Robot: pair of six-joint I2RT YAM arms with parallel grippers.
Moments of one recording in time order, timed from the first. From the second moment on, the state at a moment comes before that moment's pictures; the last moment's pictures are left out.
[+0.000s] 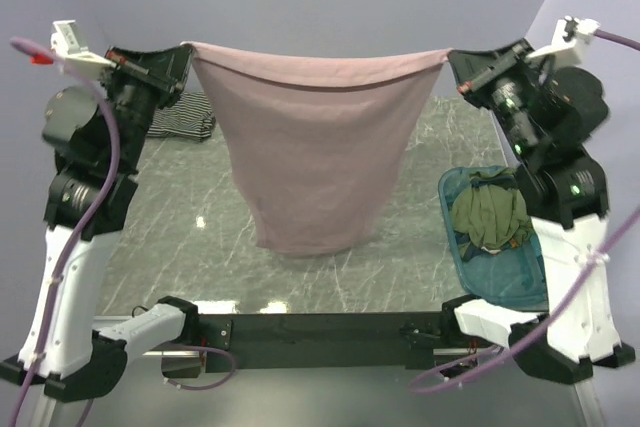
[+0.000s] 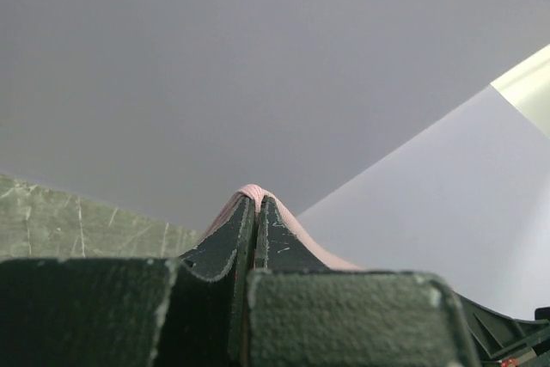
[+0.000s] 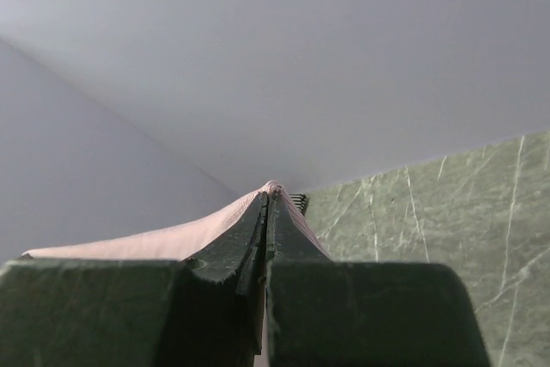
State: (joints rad) left arm -0.32 1.04 1.67 -0.36 -0.14 -0.85; right arm 0.27 1.13 1.84 -0.60 0.08 0.71
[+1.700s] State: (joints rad) left arm 0.09 1.05 0.48 -0.35 0.29 -1.02; right arm 0.24 1.09 0.31 -0.07 -0.18 0.90
